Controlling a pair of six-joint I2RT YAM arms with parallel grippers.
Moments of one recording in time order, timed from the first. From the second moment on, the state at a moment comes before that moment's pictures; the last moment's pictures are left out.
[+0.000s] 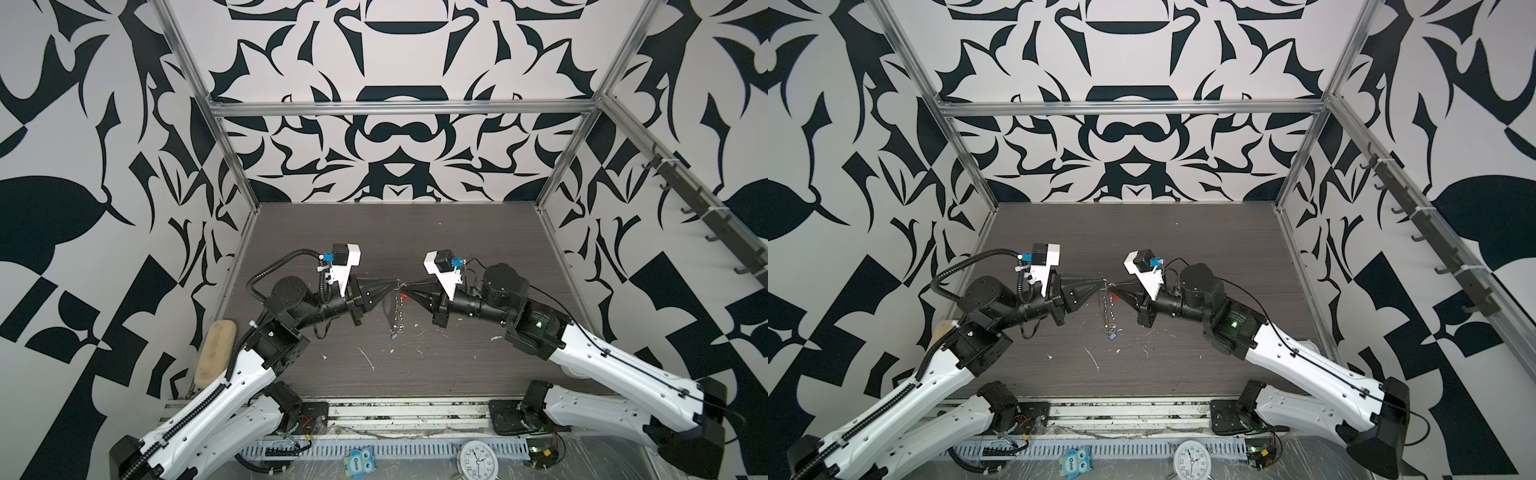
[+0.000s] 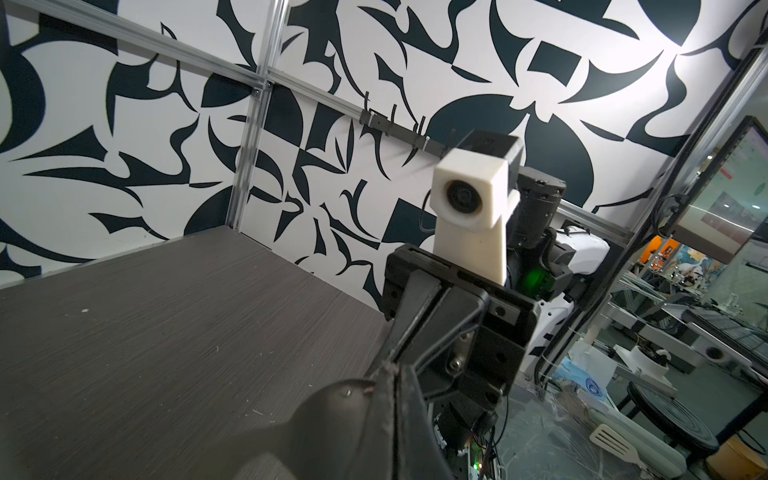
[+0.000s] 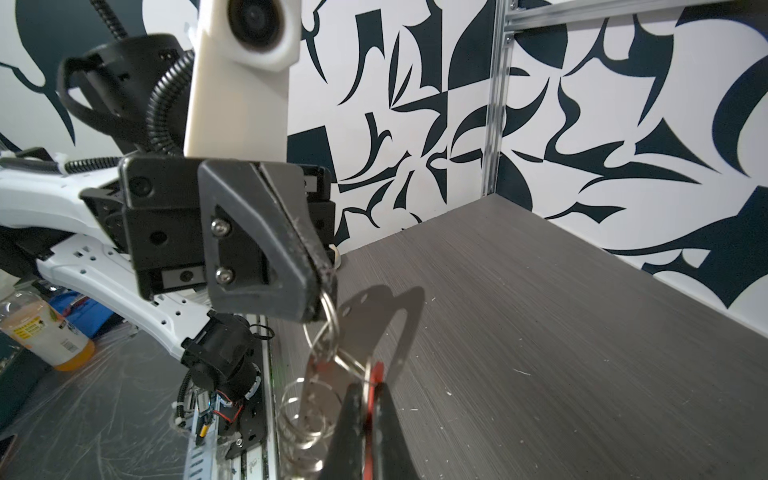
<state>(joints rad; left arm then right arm) -0.70 0.79 0.69 0.27 0.62 -0.48 0.91 1.00 0.92 -0.07 -0.33 0.11</state>
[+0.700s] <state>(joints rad) -0.70 0.78 0.60 0.45 0.46 -0.60 1.13 1.06 0.92 -0.10 -0.02 -0.08</state>
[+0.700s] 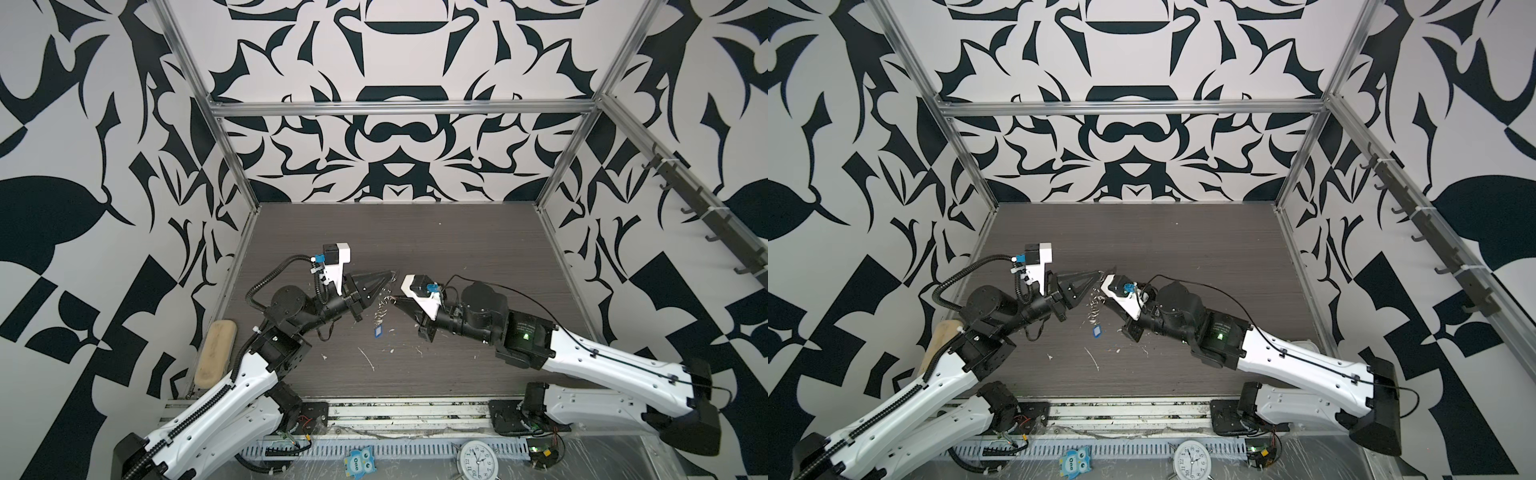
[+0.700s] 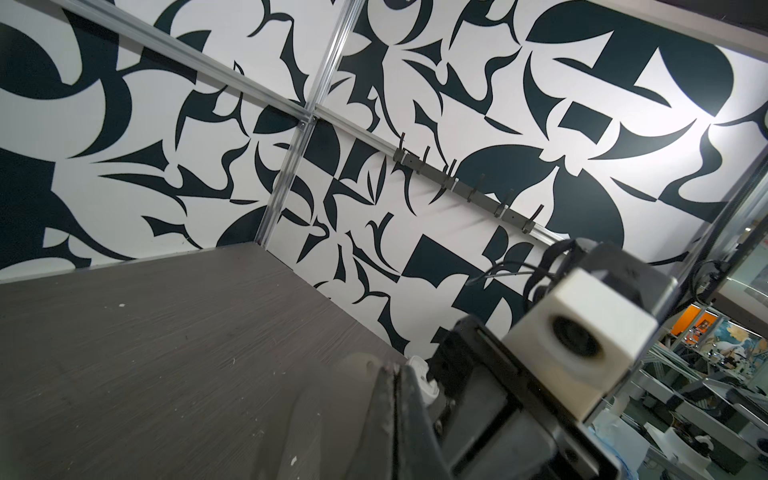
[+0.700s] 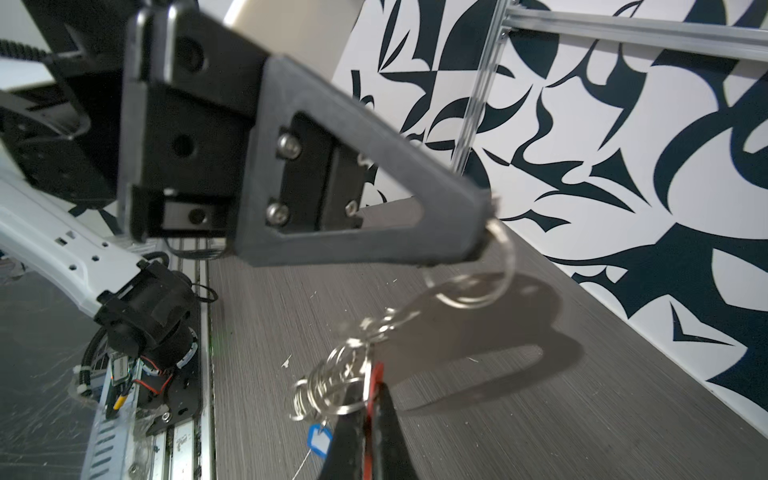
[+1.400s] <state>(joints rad) -0.70 0.70 0.58 0.35 0.35 -0.55 1.11 0.92 0.80 -0.09 0.07 -0.05</state>
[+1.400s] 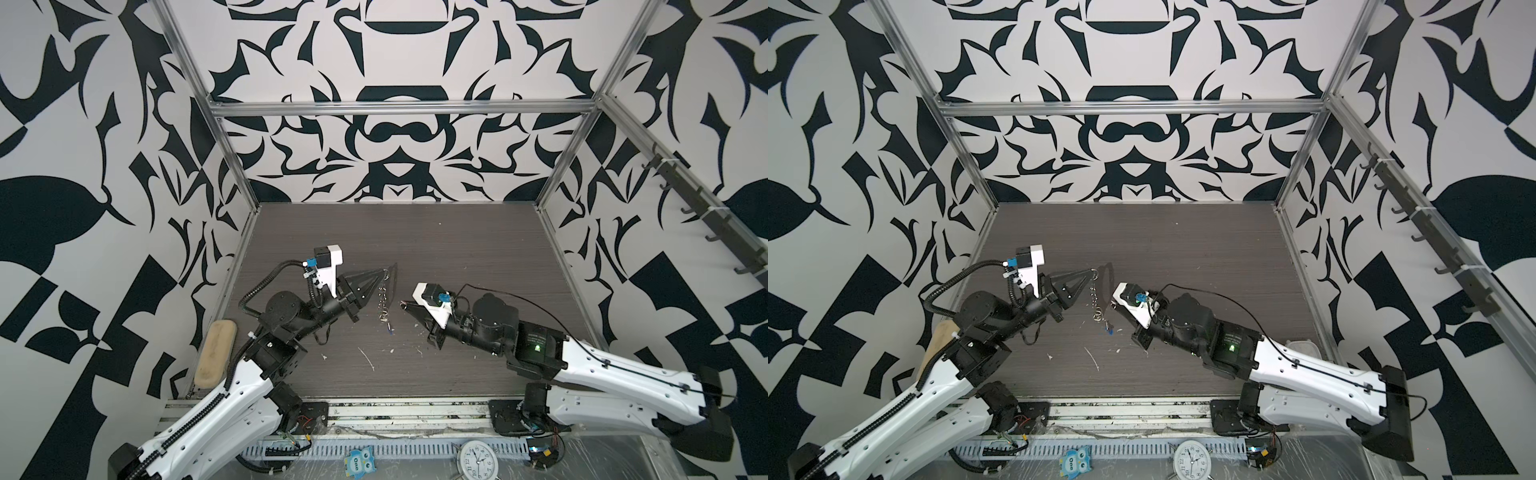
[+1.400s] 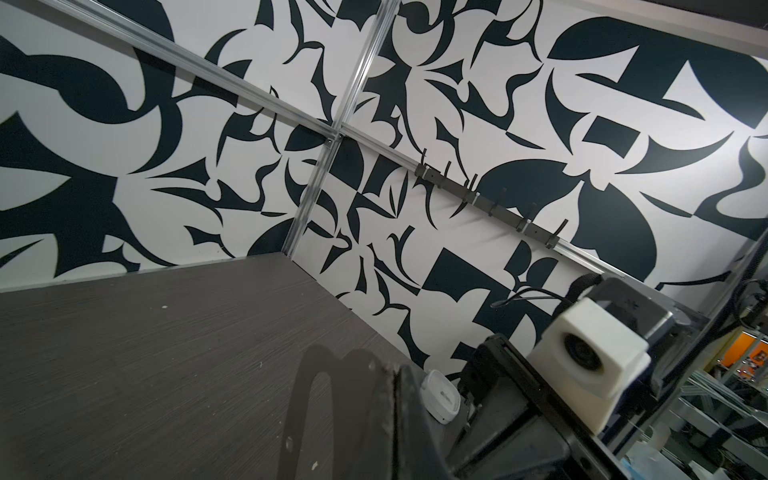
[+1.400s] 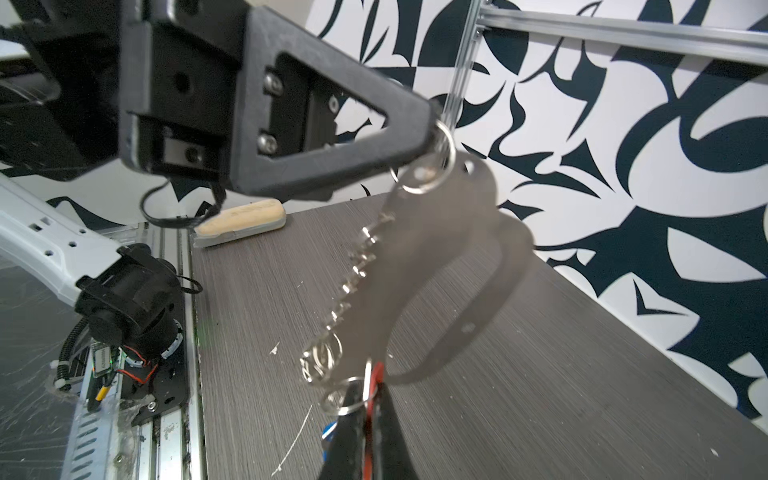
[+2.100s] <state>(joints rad) -0.70 0.60 0.55 0.22 0.24 -0.52 0.49 1.31 0.57 0.01 -0.25 0.43</state>
